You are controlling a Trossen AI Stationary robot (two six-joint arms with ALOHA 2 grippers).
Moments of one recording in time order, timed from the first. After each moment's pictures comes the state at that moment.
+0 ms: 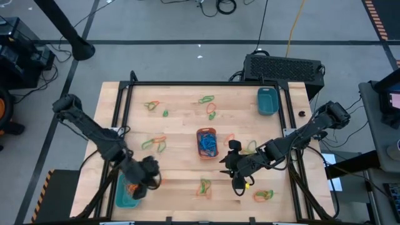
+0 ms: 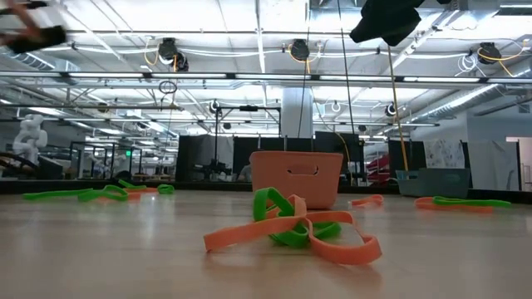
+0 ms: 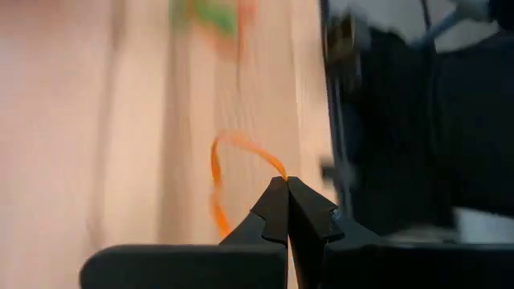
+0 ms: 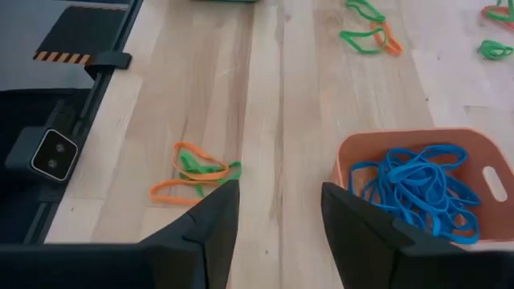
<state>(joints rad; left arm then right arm) -0.70 1.23 0.84 -0.43 -0.03 -0.79 0.50 1.46 1.05 -0.35 0.32 0.35</state>
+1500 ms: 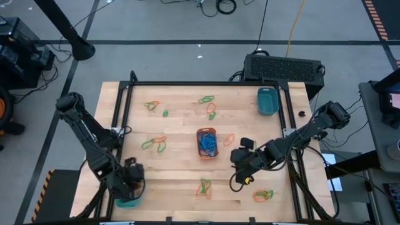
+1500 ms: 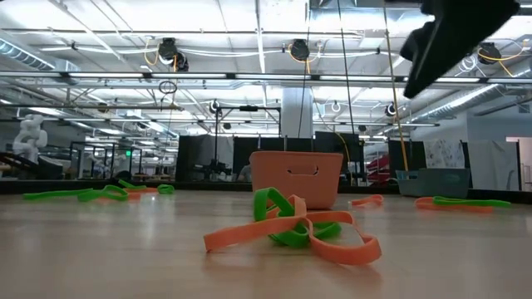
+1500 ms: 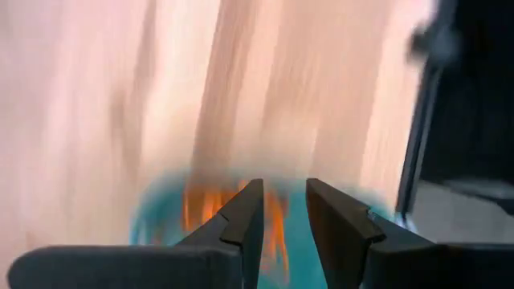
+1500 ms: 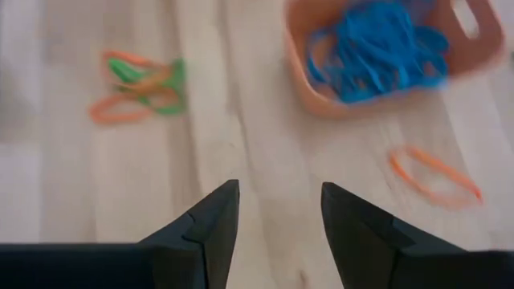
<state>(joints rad) -0.96 1.24 0.84 -0.76 -0.15 -1.15 0.50 1.46 1.05 -0.67 0.31 0.65</state>
